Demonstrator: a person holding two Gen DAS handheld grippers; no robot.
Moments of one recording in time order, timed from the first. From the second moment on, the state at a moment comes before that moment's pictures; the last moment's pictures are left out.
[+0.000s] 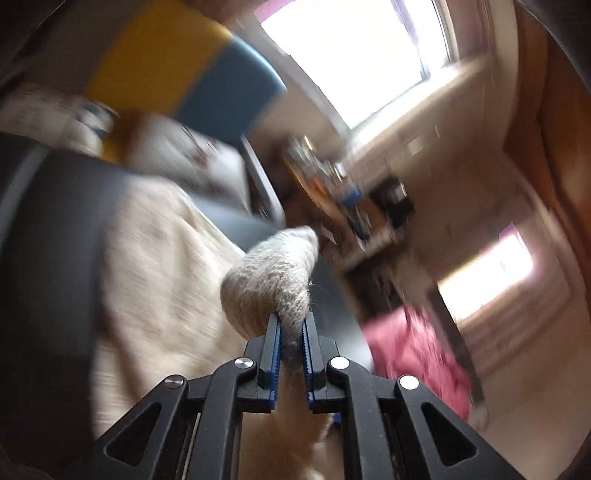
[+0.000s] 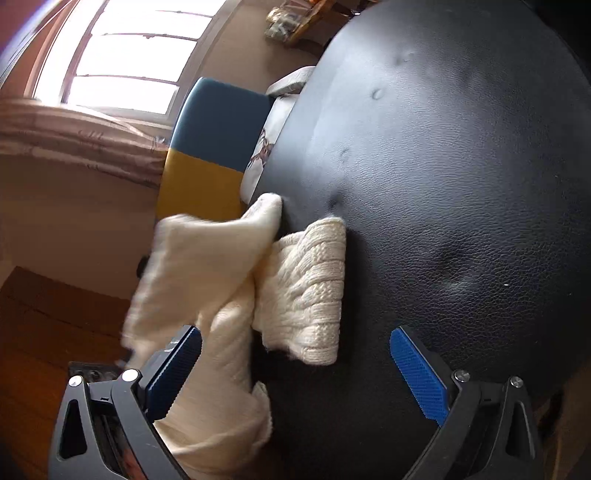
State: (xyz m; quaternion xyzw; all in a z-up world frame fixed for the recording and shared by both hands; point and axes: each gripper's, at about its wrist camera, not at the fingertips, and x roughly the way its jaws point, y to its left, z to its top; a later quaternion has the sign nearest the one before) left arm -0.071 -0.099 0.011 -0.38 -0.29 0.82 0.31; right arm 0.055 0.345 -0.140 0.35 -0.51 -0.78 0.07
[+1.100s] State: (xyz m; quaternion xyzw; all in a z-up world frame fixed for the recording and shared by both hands) left arm 0.002 -0.060 -0.090 -0.51 -0.24 0.79 0.24; right arm 0.014 0.267 -0.133 0.44 -0.39 -0.80 0.10
